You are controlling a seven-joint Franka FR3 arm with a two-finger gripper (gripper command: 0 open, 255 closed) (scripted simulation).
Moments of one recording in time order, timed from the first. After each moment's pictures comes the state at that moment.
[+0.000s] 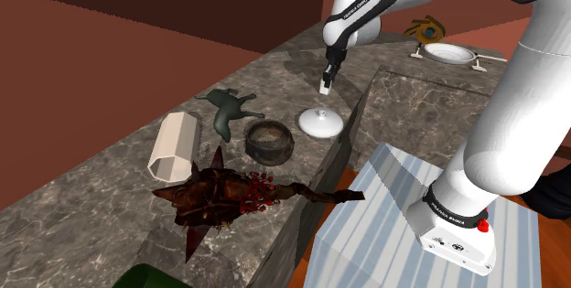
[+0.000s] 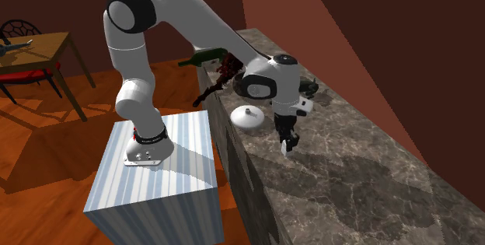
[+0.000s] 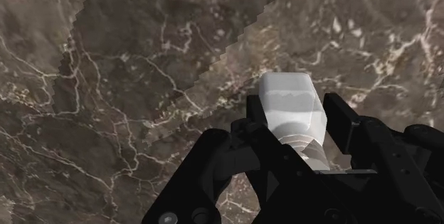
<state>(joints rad) -0.06 0.12 -0.36 -2.22 -0.01 2.46 -0.56</state>
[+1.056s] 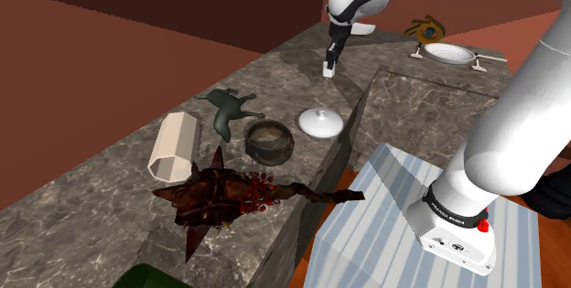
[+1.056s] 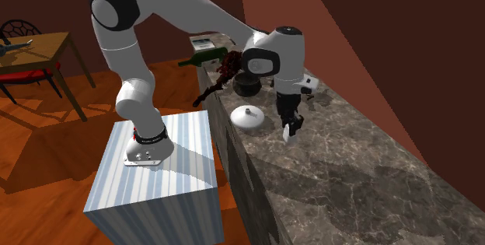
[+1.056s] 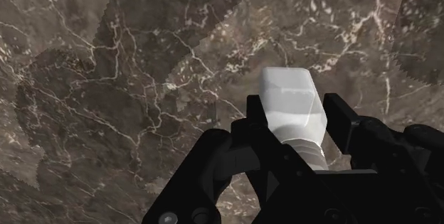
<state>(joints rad) -0.05 0.00 -0.36 -2.12 -0.06 2.26 -0.53</state>
